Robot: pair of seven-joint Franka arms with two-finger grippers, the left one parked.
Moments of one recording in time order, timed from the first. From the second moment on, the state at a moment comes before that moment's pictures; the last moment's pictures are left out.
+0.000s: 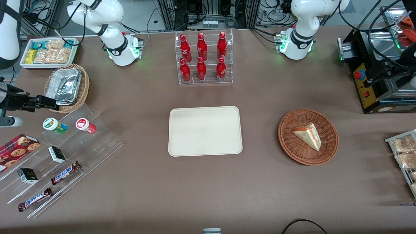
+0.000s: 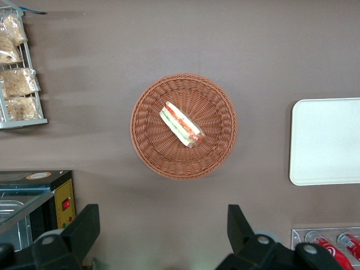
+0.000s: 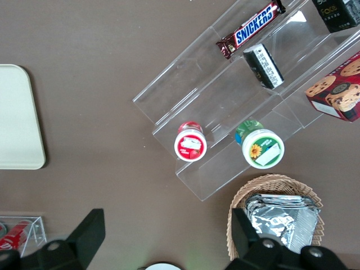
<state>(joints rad) -0.02 0.06 -0.12 -1.65 0.02 1.55 -0.14</state>
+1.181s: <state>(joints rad) -0.13 0.08 -0.14 -1.85 0.01 1.83 -0.82</state>
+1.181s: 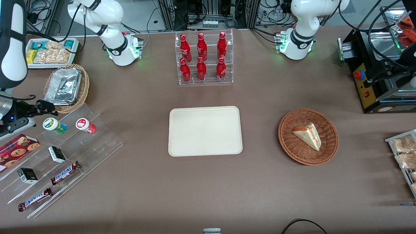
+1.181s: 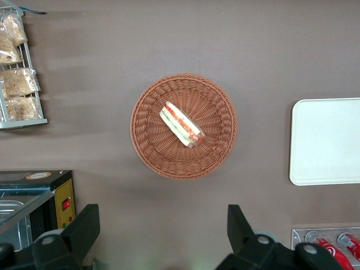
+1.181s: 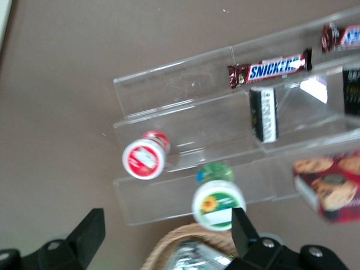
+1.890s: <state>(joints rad) -0.19 0.08 -0.14 -2.00 0.01 2.04 -1.14</state>
